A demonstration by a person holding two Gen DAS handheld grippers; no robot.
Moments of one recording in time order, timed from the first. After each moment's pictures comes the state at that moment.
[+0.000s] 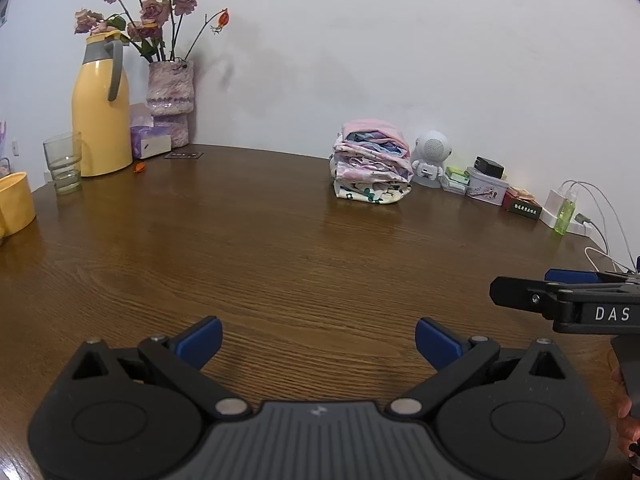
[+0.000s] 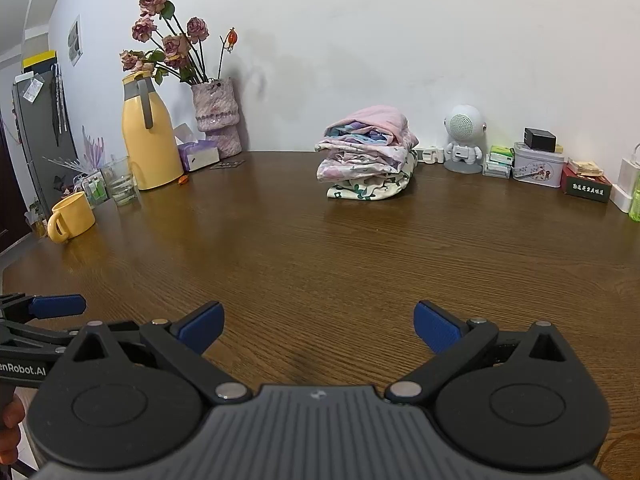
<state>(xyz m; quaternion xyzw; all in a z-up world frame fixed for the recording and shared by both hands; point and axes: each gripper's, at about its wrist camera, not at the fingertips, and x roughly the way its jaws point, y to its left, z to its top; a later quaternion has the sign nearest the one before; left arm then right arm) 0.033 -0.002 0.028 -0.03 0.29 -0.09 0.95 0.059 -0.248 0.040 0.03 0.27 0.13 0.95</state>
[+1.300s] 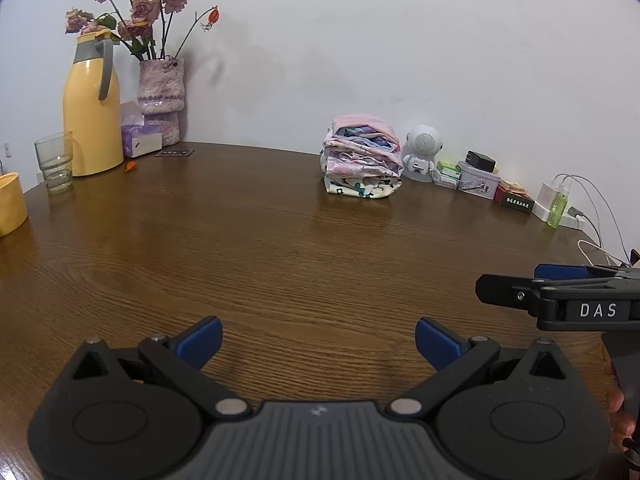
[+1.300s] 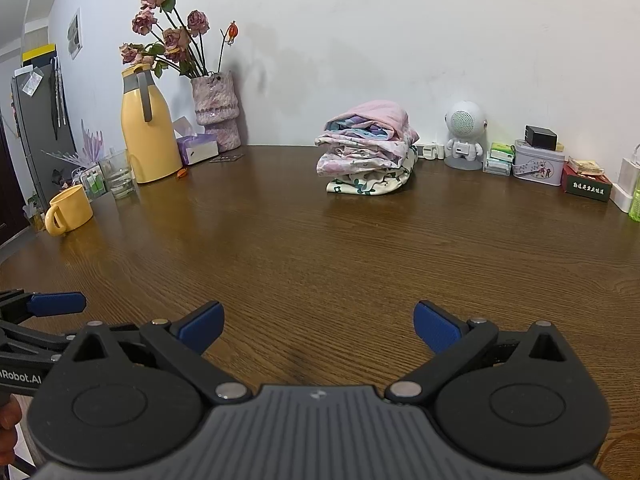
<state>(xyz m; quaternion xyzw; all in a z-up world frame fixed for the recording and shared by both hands) 0.032 -0.005 0.027 -0.03 0.29 -0.11 0.95 0.062 -0.246 0.036 0.03 0.28 0.13 0.95</state>
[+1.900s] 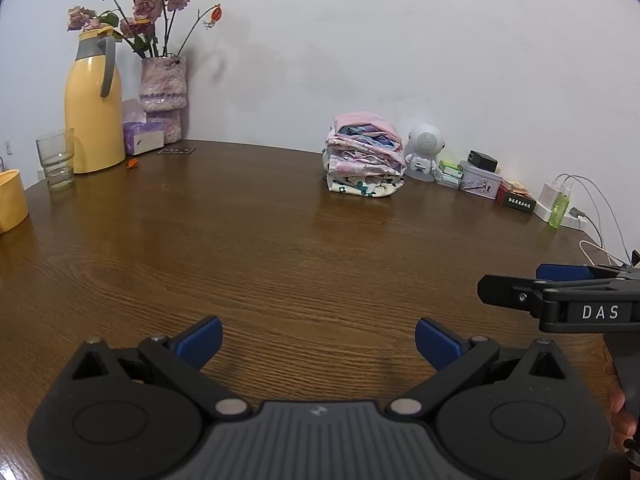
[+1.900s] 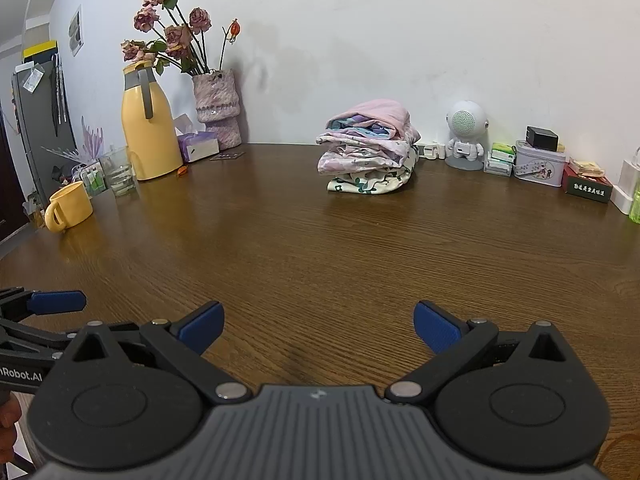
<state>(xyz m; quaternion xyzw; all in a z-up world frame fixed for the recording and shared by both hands) 0.032 -0.003 0.025 -0.03 0.29 -0.10 0.95 0.061 -0.244 0.034 0.02 0.28 0.13 0.95</state>
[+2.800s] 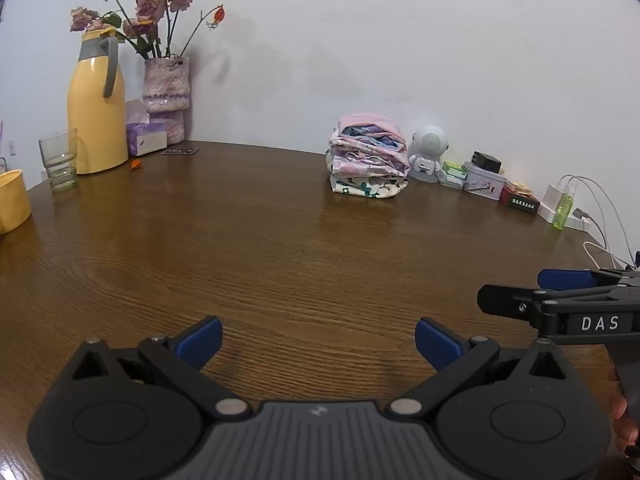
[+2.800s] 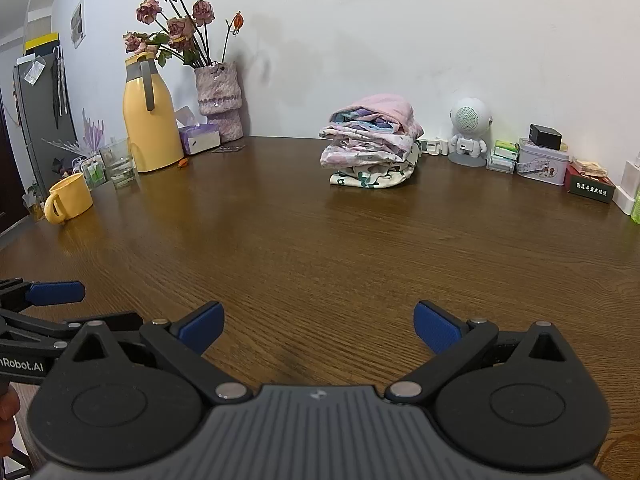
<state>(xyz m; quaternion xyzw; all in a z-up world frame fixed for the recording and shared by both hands) 0.033 -0.005 0.023 -0.03 0.29 -0.10 0.95 0.061 -0.241 0.031 0.01 0.29 0.14 0.95</state>
